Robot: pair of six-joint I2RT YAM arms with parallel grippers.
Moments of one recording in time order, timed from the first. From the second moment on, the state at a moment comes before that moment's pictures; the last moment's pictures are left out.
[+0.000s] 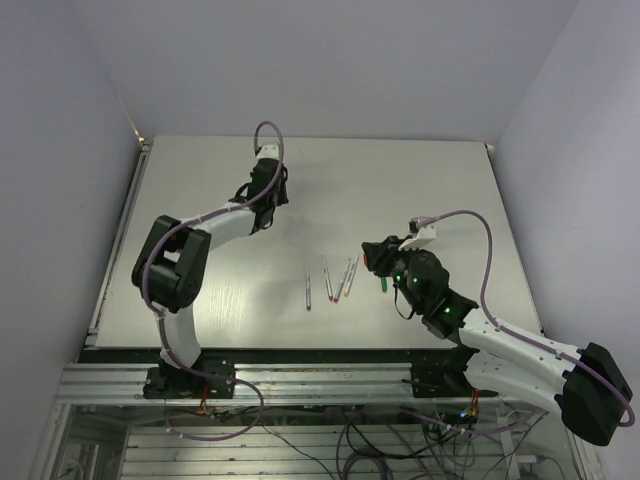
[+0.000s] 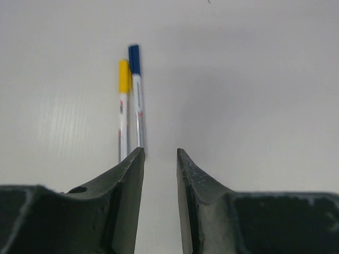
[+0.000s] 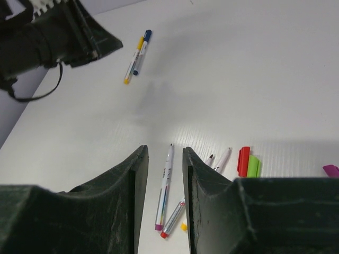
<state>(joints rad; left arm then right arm) -0.44 1.91 1.25 0.16 -0.35 -0.30 0.79 0.91 0.40 0.36 0.41 0.49</state>
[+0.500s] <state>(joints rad) -0.65 1.53 0.74 0.21 -0.30 -0.40 0.67 0.98 0.37 0.28 0.52 0.62</state>
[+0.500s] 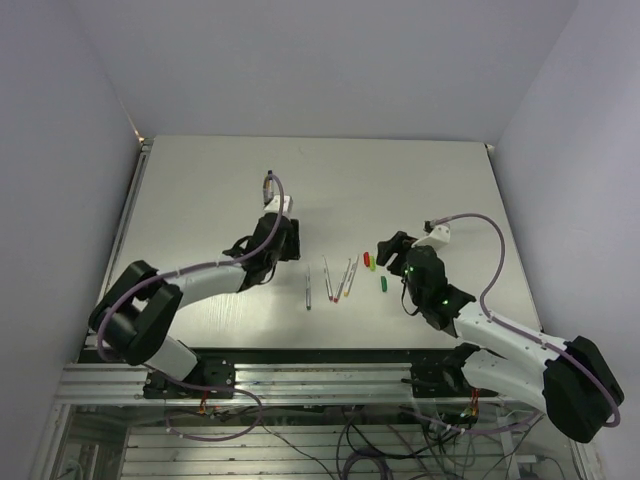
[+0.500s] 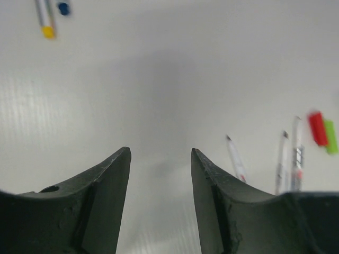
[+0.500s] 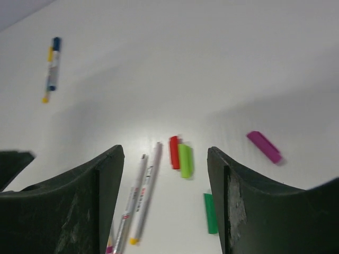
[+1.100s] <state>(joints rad) -0.88 1.47 0.68 0.11 -0.32 -0.49 0.60 0.99 0.36 0.19 0.52 0.71</state>
